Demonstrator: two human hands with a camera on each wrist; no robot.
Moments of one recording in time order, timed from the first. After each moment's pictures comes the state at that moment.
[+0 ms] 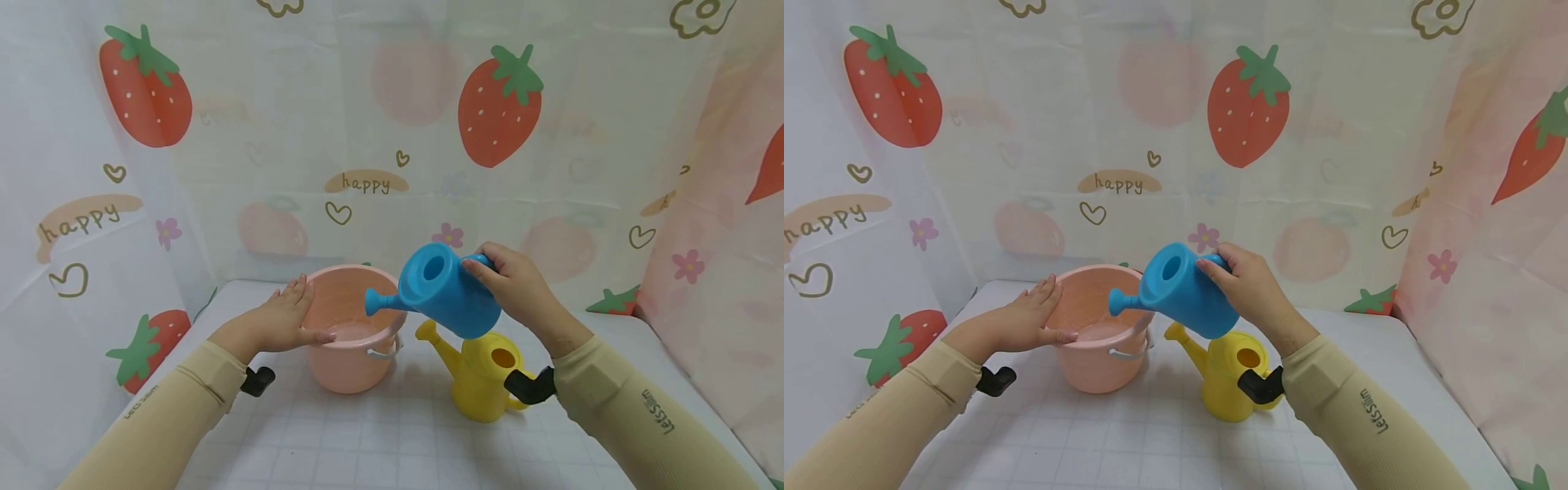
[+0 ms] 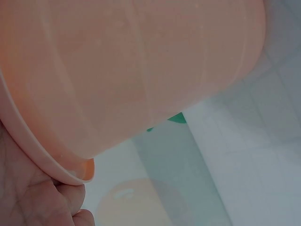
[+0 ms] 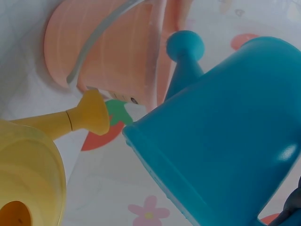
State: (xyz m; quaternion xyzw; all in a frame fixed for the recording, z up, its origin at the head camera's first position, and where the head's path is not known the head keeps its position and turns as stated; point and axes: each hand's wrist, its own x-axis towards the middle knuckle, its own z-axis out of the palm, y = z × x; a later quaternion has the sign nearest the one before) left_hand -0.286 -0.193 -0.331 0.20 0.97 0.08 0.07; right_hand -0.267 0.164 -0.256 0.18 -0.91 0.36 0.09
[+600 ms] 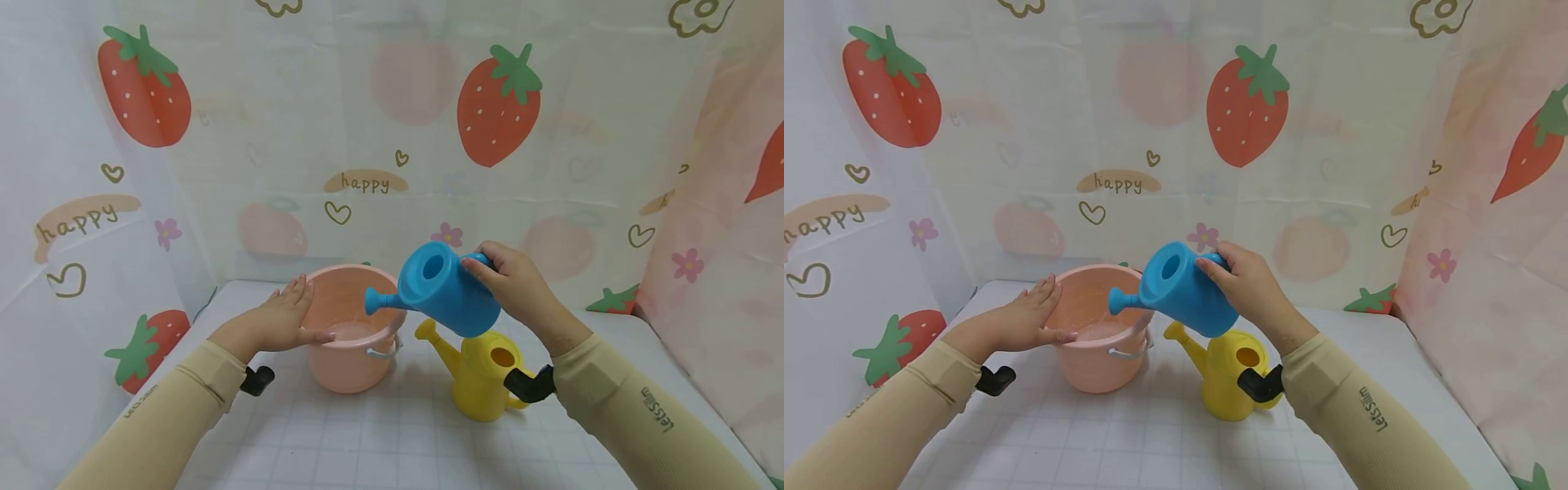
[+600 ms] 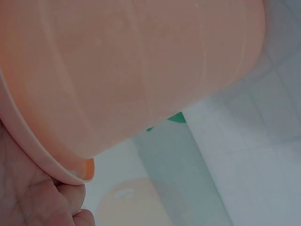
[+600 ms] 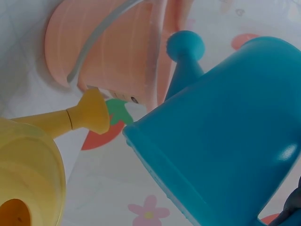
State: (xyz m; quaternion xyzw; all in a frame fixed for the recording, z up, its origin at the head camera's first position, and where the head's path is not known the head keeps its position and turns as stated) left_hand -0.288 -0.193 -0.332 0.20 0.97 0.08 0.07; right_hand -0.268 0.163 -0.257 0.18 -0.91 0.36 0.10
